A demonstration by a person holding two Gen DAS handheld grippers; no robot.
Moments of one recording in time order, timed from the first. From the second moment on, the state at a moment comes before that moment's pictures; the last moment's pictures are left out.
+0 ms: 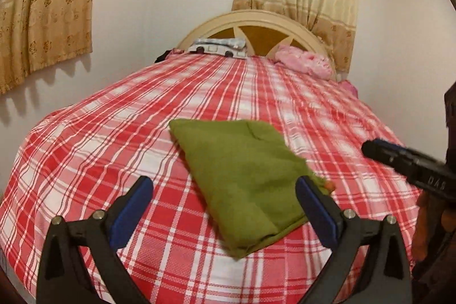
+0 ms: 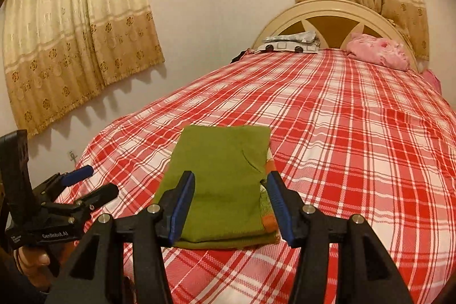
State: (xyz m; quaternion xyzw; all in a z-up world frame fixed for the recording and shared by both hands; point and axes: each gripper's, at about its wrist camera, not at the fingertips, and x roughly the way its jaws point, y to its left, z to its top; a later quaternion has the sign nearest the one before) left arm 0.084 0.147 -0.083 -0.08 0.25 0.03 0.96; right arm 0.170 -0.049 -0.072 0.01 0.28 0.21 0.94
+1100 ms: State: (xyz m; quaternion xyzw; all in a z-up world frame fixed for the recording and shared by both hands) left arm 0.062 0.131 -0.060 -0.07 0.22 0.02 0.97; right arm 0.113 -0.052 -0.049 0.02 0.23 0.21 0.95
